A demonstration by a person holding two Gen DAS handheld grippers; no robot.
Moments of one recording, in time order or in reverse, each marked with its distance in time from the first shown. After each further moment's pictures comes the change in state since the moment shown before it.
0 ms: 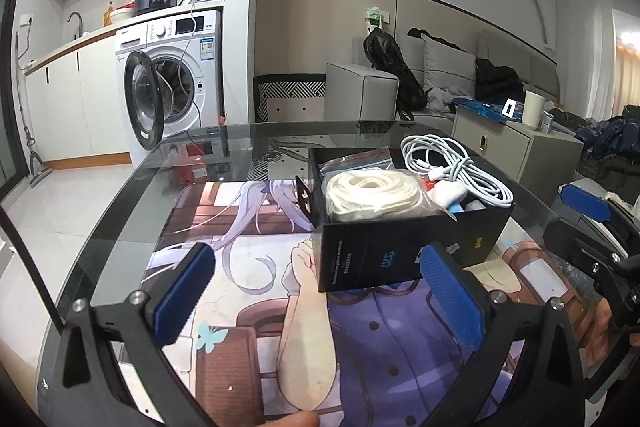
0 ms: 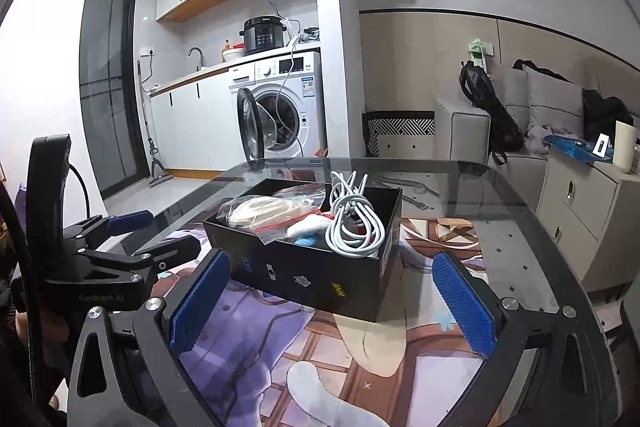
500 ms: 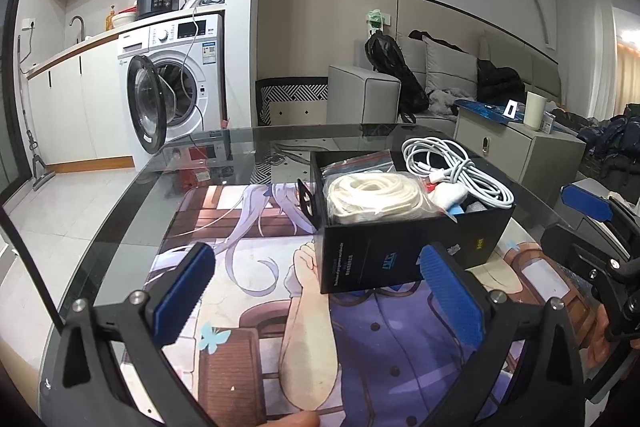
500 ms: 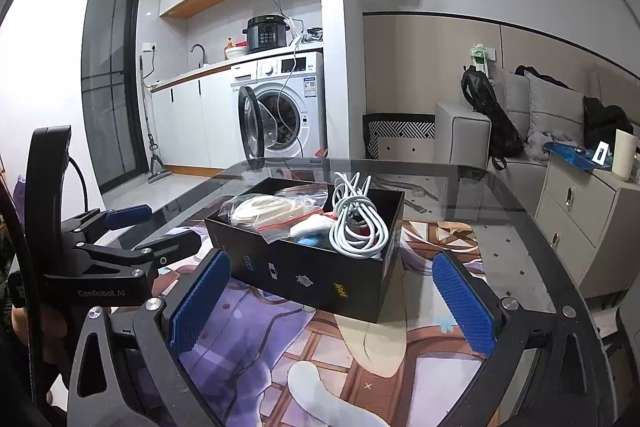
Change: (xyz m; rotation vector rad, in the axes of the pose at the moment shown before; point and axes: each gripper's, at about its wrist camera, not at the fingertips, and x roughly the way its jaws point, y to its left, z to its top) left arm -0.002 -0.003 -0.001 0.011 -0.010 0.012; right arm 0.000 0.003 -0.001 -0.016 0.002 0.003
